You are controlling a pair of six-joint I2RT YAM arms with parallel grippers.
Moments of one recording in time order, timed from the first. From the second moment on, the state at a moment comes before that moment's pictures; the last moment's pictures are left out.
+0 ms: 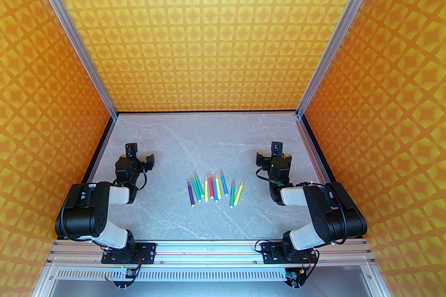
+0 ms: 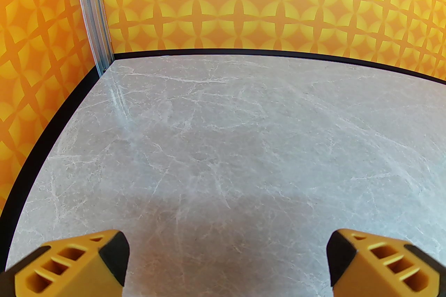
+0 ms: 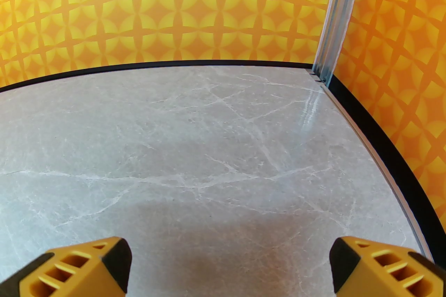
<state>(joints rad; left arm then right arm) 0.07 1.56 0.36 0.90 0.02 0.01 0.13 1.53 0.36 0.87 0.31 -0.01</state>
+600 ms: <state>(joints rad) 0.06 1.32 0.53 0.47 0.01 0.00 0.15 1.32 0.66 0.22 0.40 0.10</state>
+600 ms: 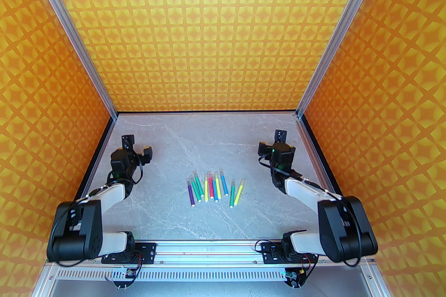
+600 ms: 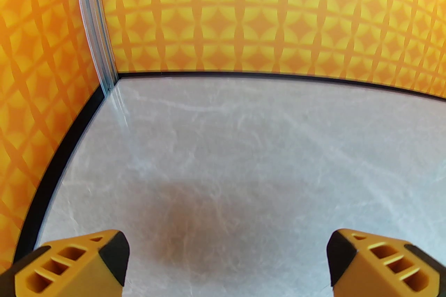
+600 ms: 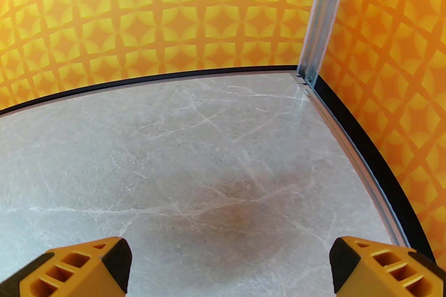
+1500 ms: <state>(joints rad) -0.28 1.07 0.67 0.00 0.01 0.04 0.50 1.17 0.82 -0.80 0.15 0.51</state>
